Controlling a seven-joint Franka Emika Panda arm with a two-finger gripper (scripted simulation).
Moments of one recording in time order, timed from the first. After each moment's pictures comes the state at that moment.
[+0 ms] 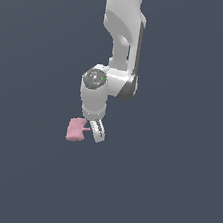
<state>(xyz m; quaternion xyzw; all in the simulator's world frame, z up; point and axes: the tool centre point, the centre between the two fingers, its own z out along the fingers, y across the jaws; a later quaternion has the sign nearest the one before) -0.013 -0.073 0.084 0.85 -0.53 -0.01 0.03</state>
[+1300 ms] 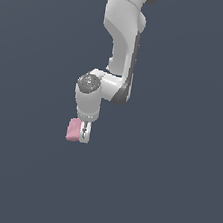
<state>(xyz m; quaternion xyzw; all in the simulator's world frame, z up) -0.019 -0.102 0.060 0.72 -0.69 0.01 0.05</state>
